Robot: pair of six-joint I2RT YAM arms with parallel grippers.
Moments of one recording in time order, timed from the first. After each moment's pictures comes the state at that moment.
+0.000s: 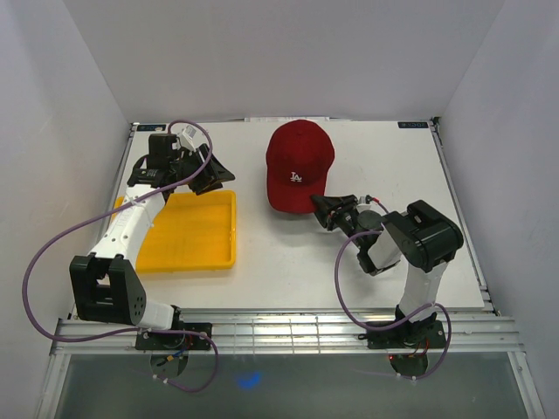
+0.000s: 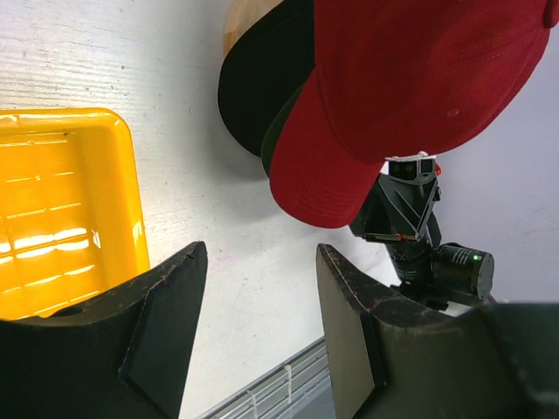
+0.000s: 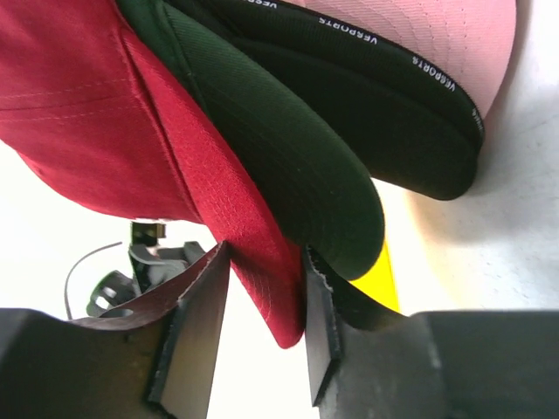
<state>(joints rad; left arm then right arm) -0.10 1.41 1.20 -0.48 0.53 -0.58 0.48 1.89 0.38 1.46 -0.14 1.70</state>
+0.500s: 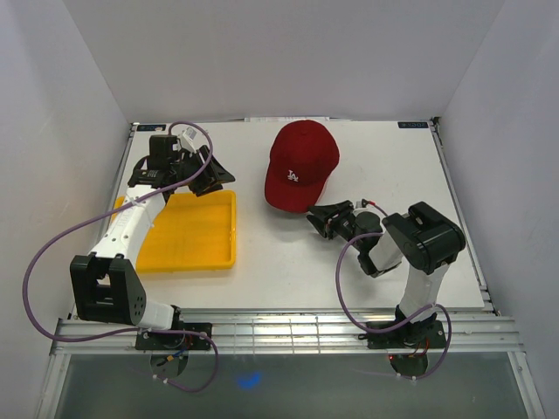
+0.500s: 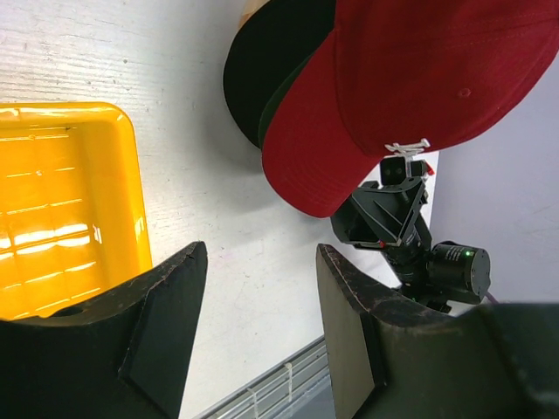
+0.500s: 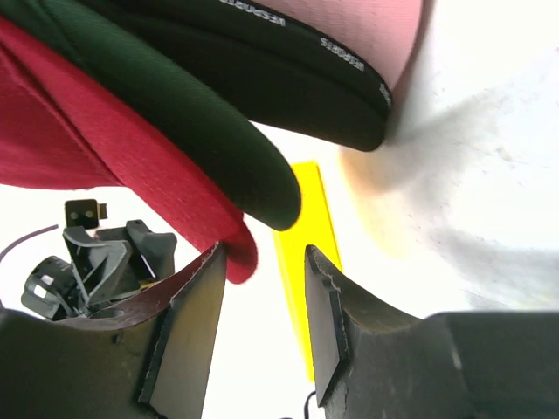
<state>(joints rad) -0.10 1.41 1.19 -0.48 0.53 -0.58 0.48 1.86 0.36 1.33 -0.21 1.61</state>
